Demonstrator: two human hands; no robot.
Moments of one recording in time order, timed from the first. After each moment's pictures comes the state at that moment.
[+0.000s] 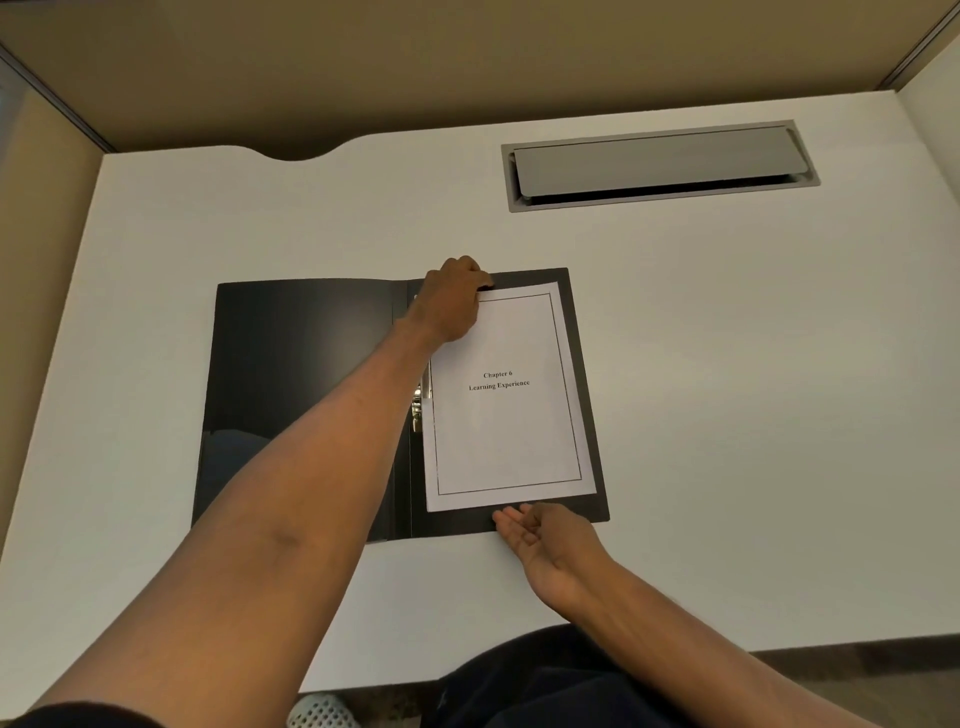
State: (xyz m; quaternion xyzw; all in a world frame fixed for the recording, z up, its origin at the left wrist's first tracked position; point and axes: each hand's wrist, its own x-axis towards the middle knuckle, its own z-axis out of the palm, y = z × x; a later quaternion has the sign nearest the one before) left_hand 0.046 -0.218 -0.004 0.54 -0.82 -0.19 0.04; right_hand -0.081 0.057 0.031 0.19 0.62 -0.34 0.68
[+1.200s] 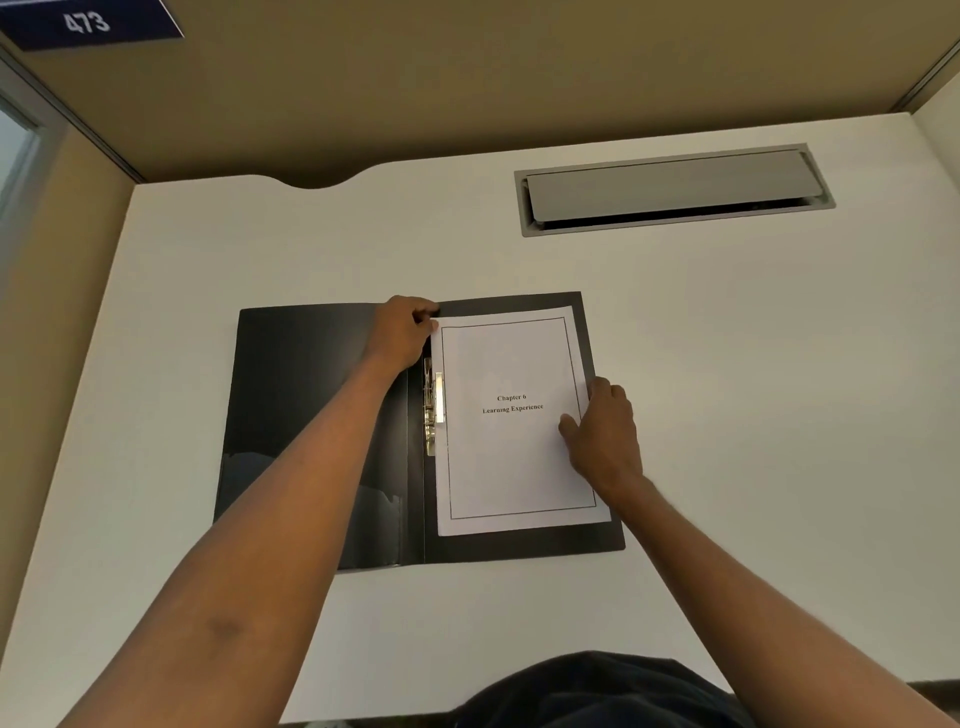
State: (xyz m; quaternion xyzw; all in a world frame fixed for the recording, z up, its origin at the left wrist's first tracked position) left_hand 0.116 -0.207 -0.003 0.67 -0.63 -0.34 0.19; right_hand -0.135 -0.054 0.007 -0.50 0.79 -0.14 0.31
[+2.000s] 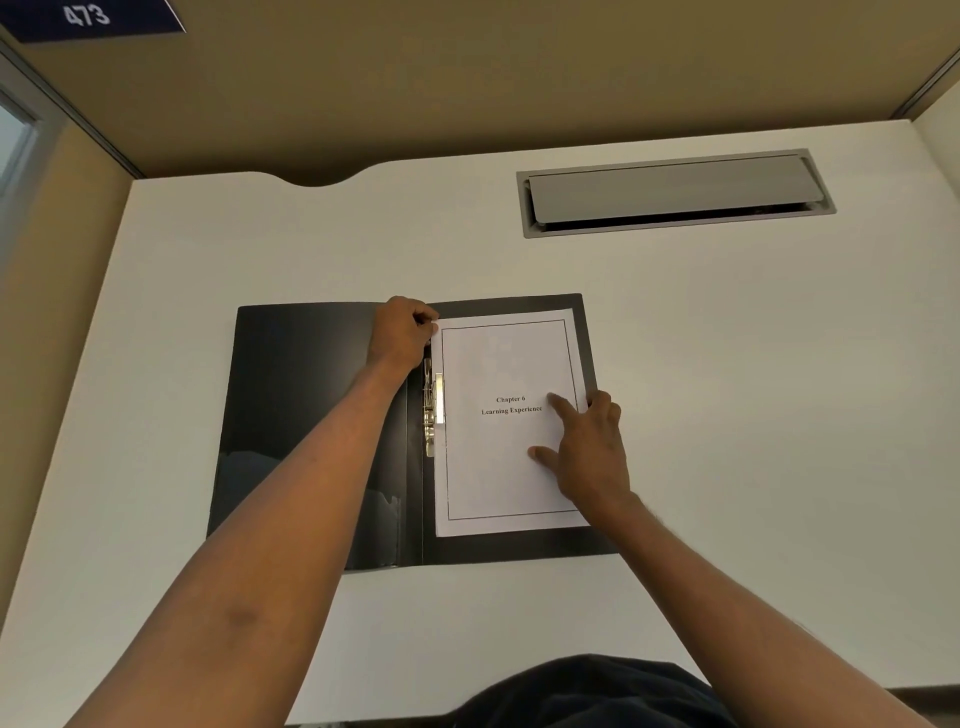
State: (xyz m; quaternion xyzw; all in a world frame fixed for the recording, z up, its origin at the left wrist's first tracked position) left_hand 0.110 -0.202 -0.003 0.69 -0.59 -0.34 0.24; right_hand -0.119 -0.040 -0.003 -0.60 0.76 -0.05 0.24
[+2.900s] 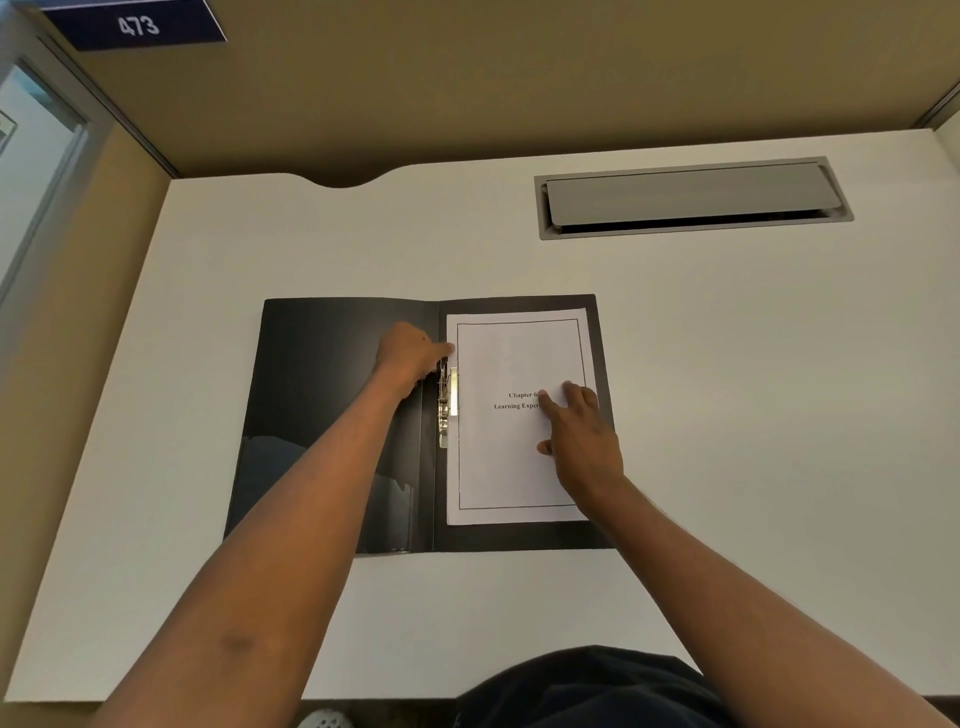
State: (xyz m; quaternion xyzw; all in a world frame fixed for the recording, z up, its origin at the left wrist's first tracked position) left_hand 0.117 -0.175 0.006 0.78 -0.45 -0.42 0.14; right_hand -0.110 -0.048 -0.008 -0.70 0.69 0.03 0.20
